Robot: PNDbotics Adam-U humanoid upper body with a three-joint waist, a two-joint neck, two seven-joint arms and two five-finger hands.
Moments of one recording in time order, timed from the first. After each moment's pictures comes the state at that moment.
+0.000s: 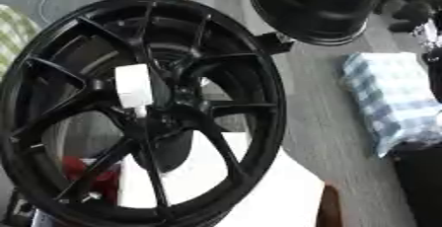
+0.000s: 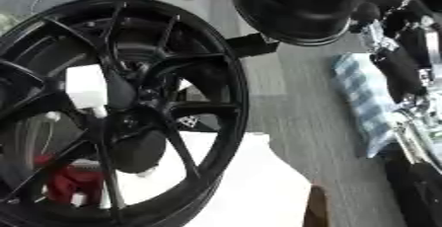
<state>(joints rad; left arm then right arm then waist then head) -0.57 1.16 0.10 -1.54 0.14 0.15 -0.45 -0.01 -0.59 -0.17 -1.98 -0.34 -0.19 -0.25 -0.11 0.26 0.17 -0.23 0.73</state>
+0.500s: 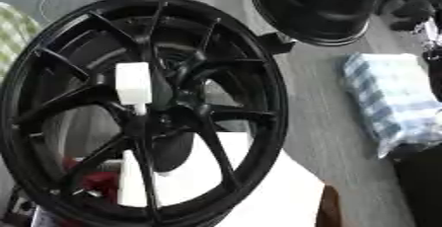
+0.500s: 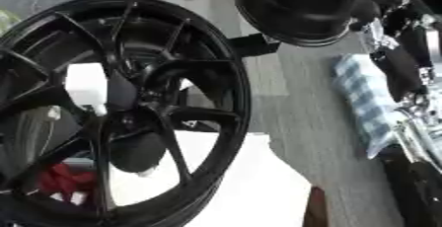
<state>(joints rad) -0.57 1.07 0.12 -1.73 0.28 0.05 -0.33 -0.02 -0.59 -0.17 -1.98 -0.34 -0.20 -0.26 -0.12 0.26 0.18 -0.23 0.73</state>
